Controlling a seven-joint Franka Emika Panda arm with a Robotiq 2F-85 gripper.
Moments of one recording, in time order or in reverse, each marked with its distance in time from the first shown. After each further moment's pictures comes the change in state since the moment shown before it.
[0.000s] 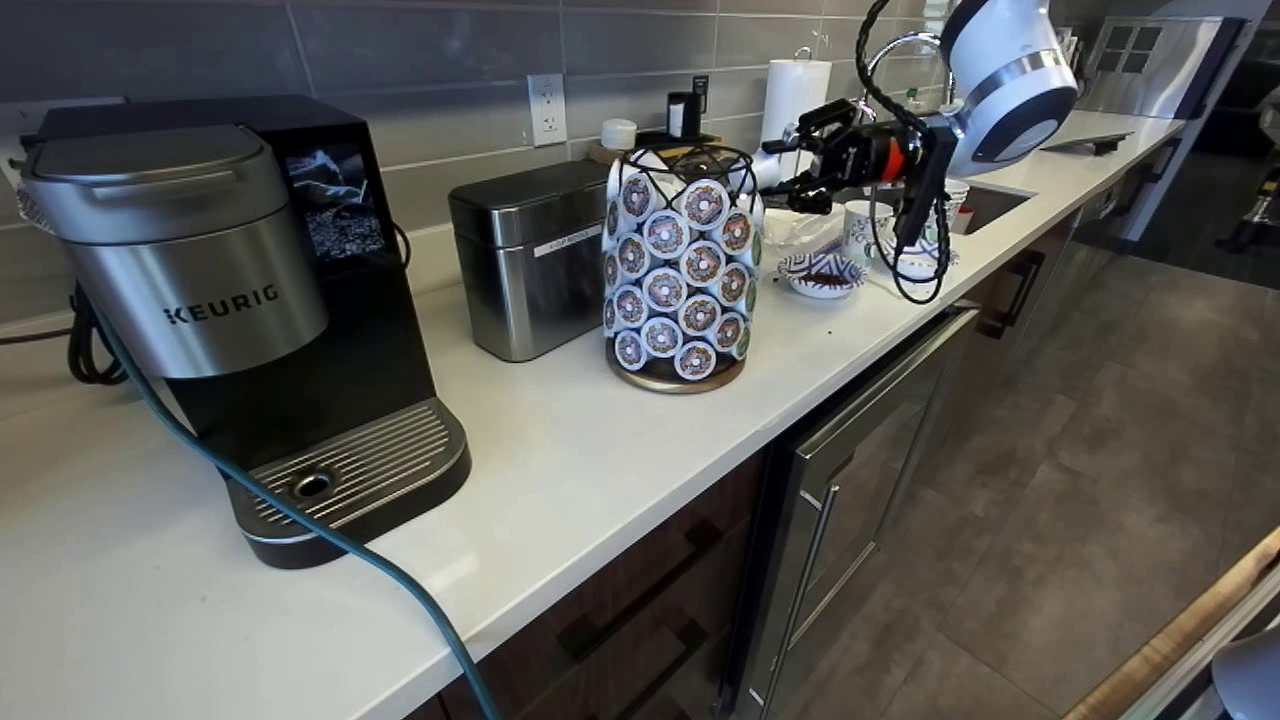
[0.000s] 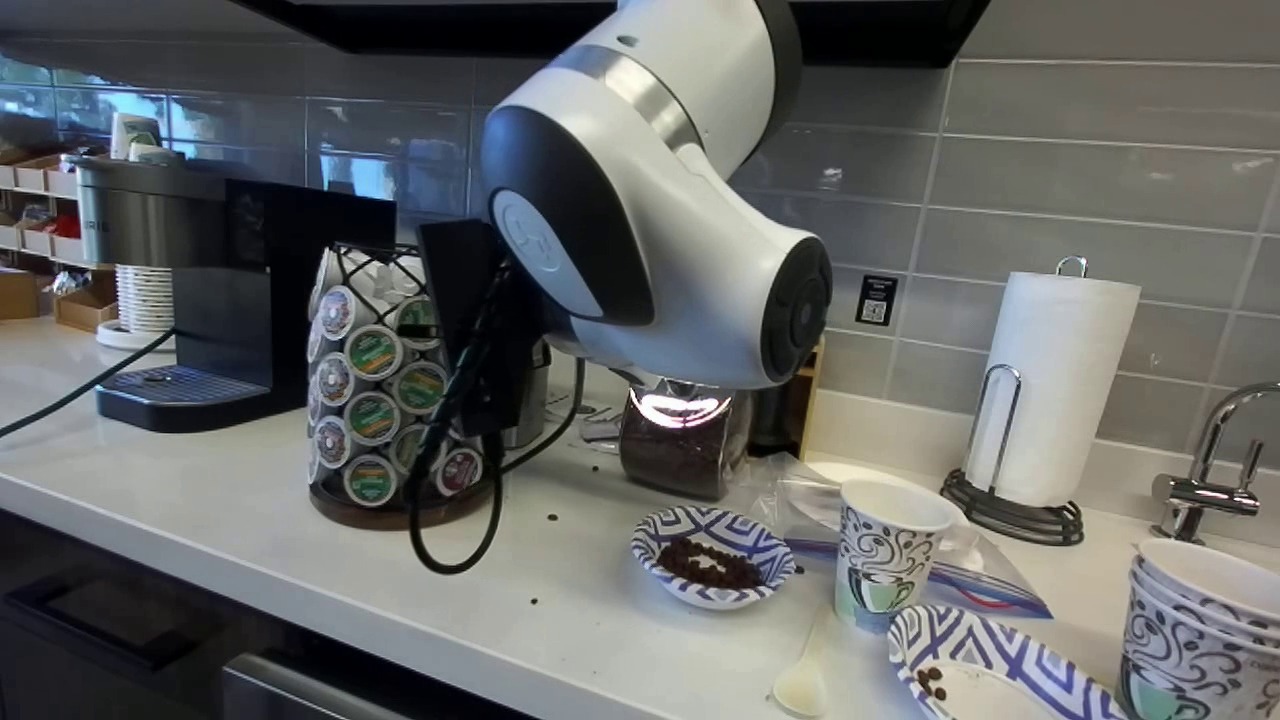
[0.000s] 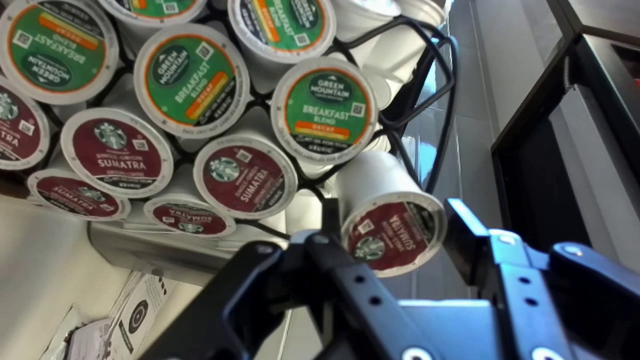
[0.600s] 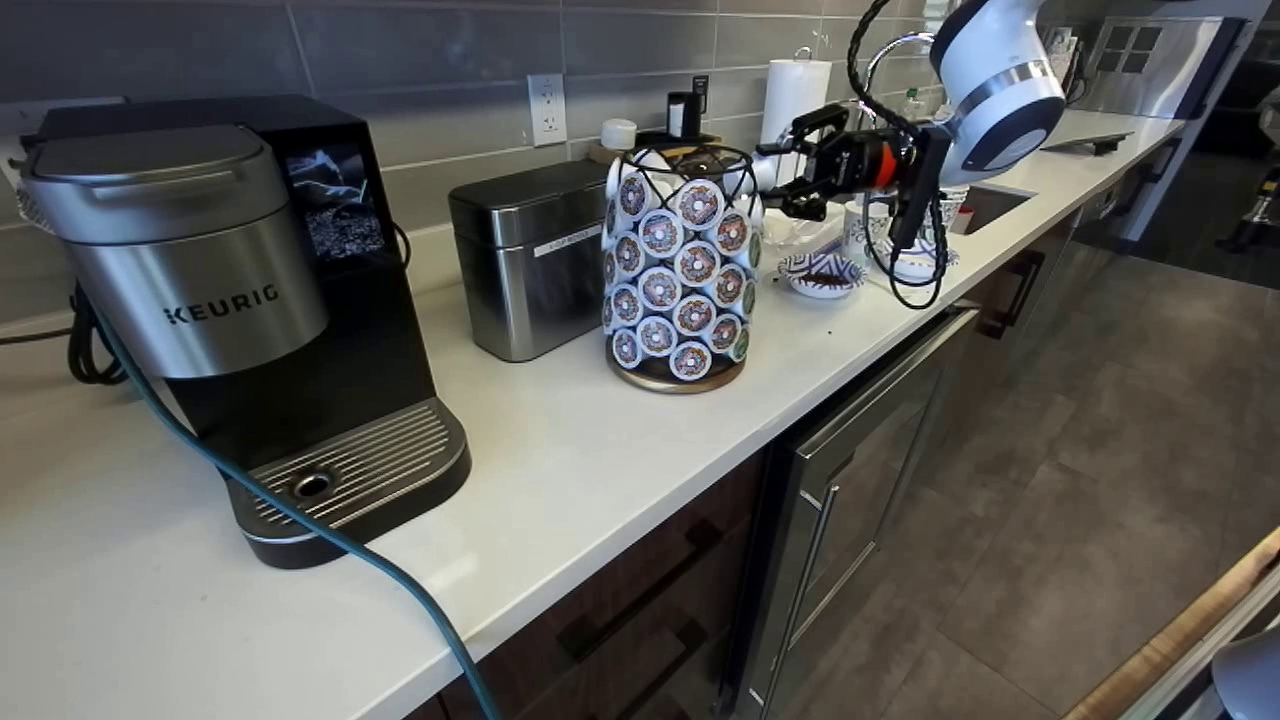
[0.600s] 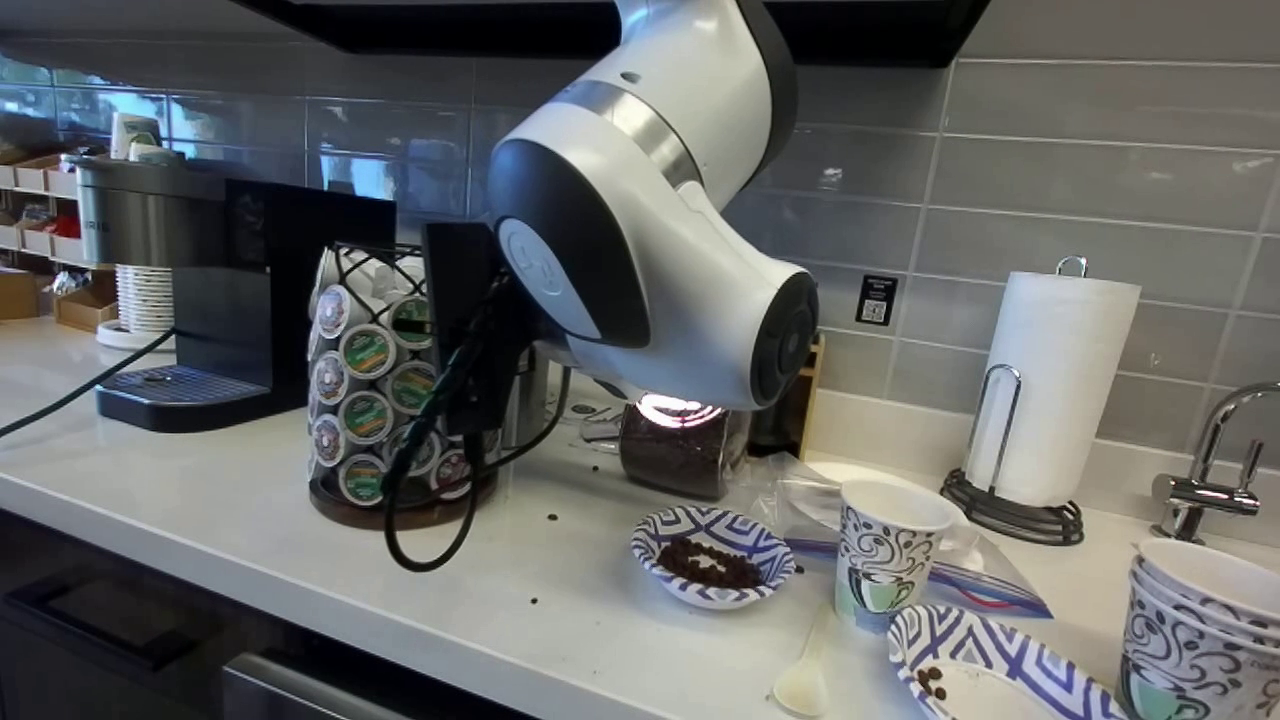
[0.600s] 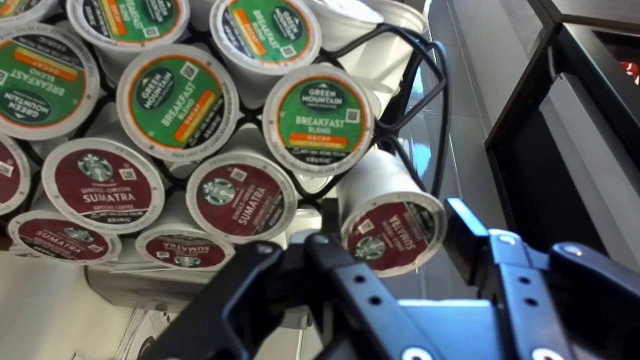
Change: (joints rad) arm 0.006 0.036 0.001 0.019 0.009 -0.047 0.074
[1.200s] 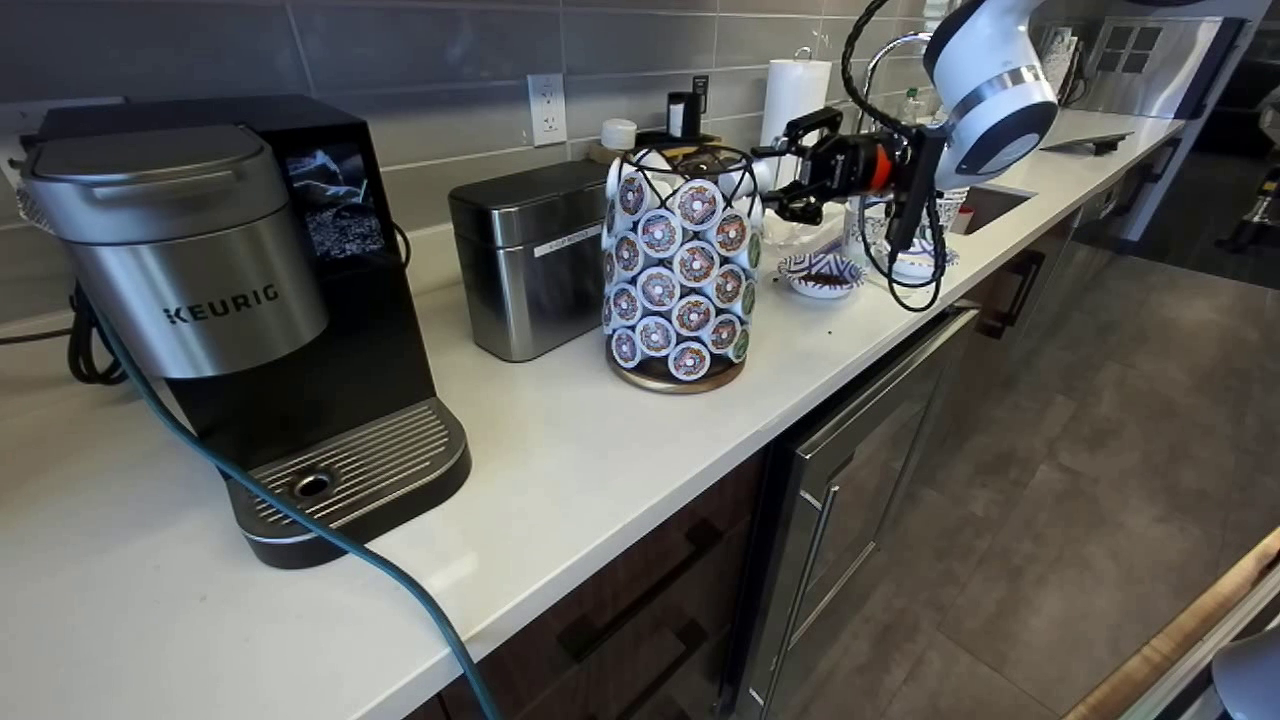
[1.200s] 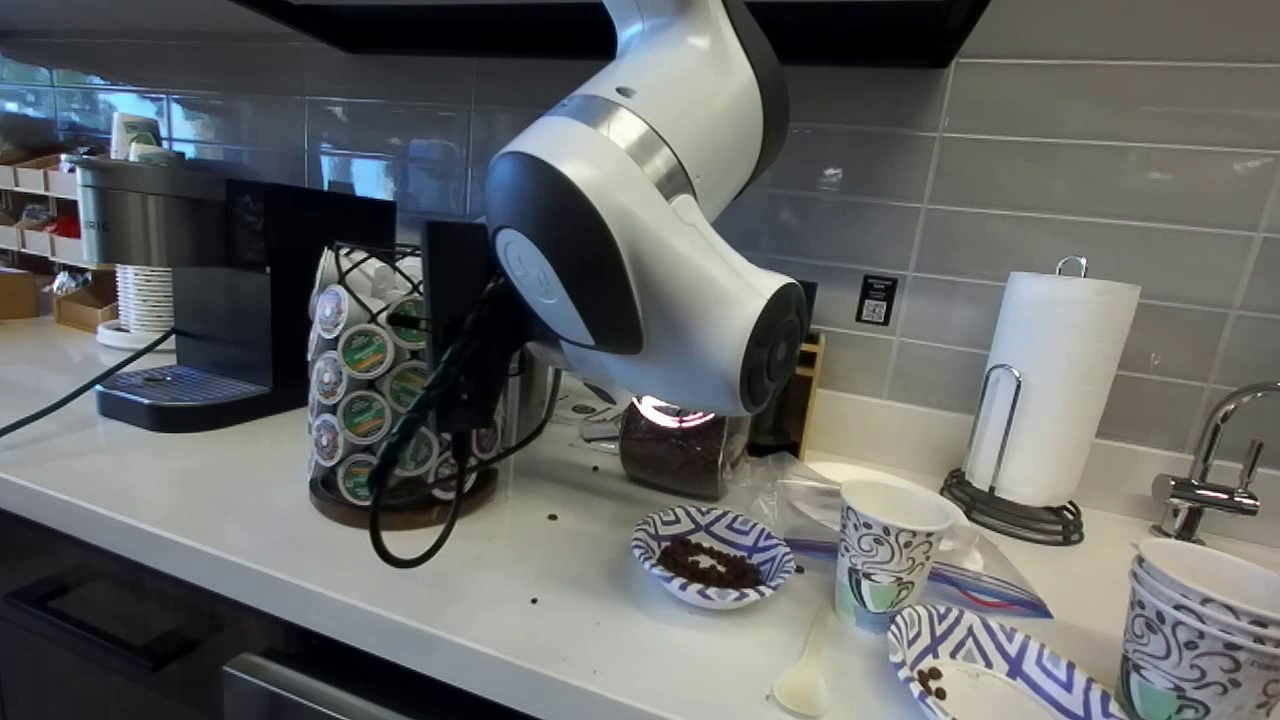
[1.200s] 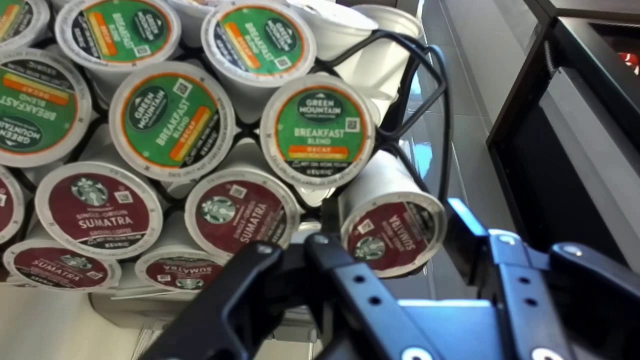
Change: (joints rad) arm 0.011 0.013 0.000 0.005 0.005 -0.010 0.044
